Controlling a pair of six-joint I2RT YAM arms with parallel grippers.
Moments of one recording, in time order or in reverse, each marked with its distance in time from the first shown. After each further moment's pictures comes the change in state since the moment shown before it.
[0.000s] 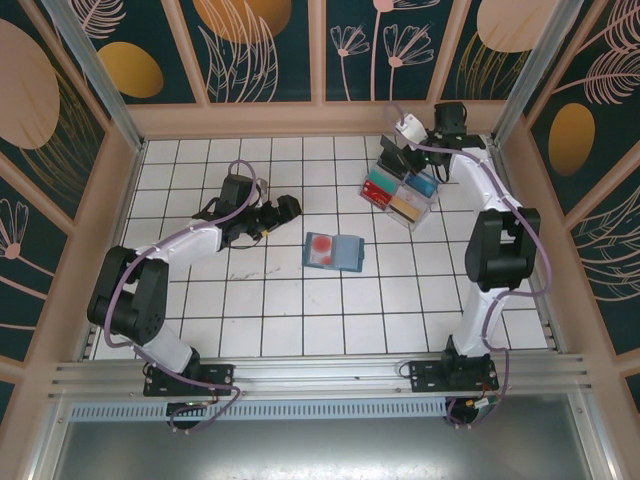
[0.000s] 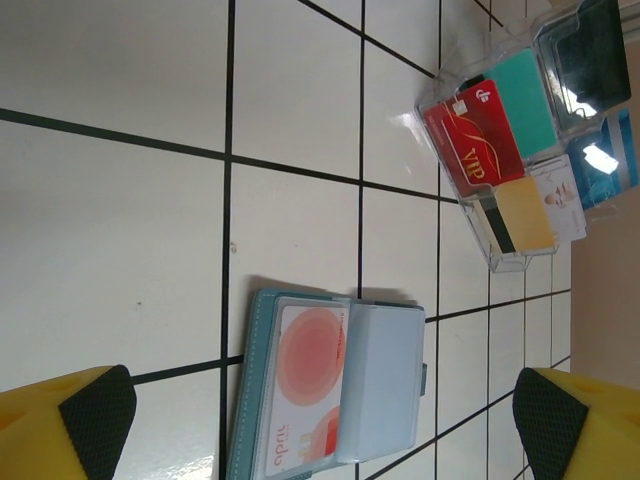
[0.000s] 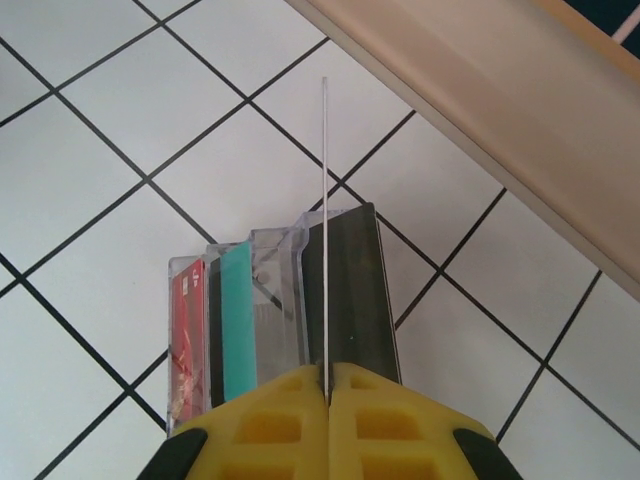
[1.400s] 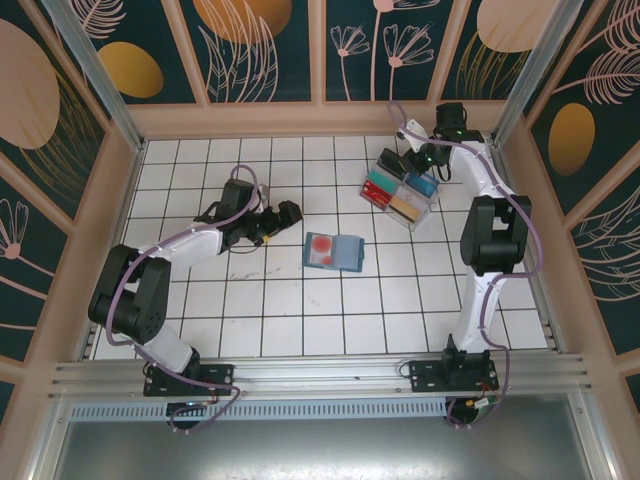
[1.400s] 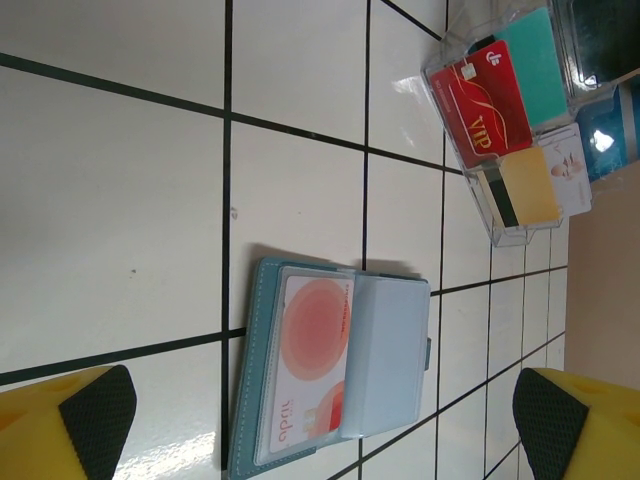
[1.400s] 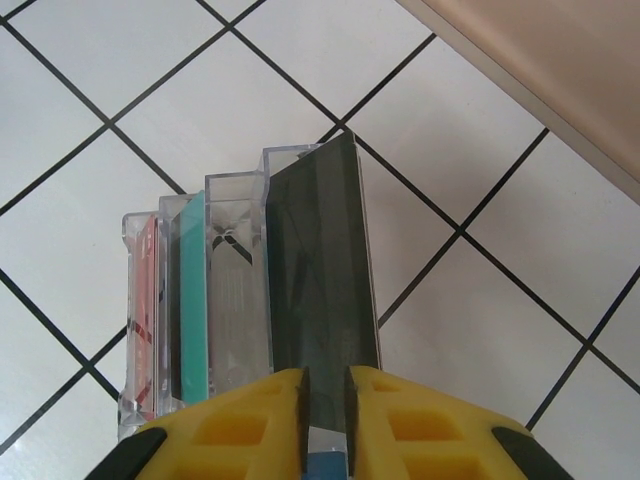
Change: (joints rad) left arm 0.000 0.007 -0.035 0.020 0.045 0.000; right arm -0.039 0.147 0.125 -0.110 -0.023 -0.023
